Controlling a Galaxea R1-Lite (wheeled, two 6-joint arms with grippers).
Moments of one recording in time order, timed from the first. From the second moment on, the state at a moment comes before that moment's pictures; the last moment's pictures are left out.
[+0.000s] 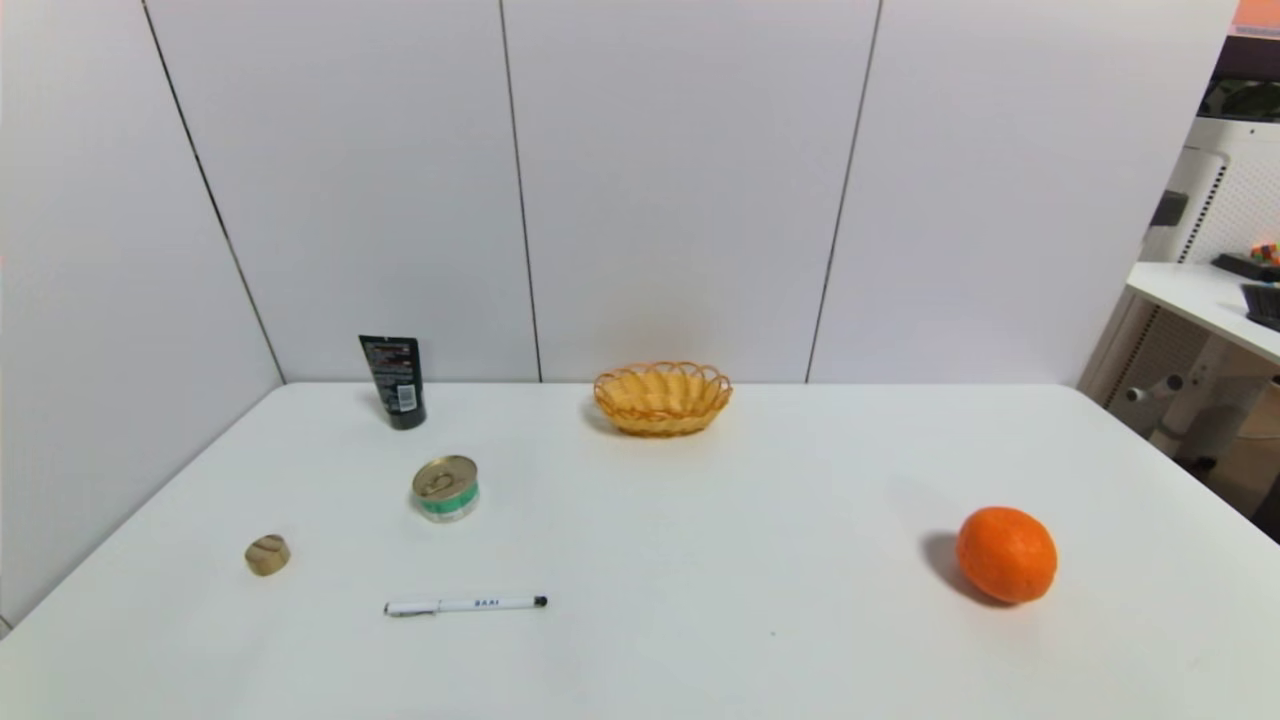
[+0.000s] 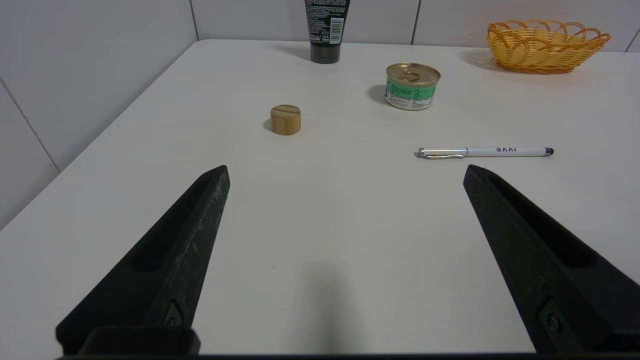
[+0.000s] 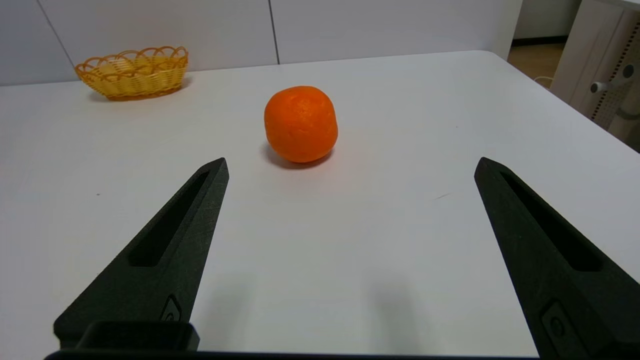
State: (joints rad) left arm -0.02 0.00 0.00 -0.01 0.02 -0.05; right arm 0.00 0.00 0.00 -0.01 -0.03 0.06
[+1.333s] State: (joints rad) left arm -0.02 0.26 -0.28 0.05 0.03 -0.04; right arm 0.00 0.00 0.00 -0.01 -0.03 0.06
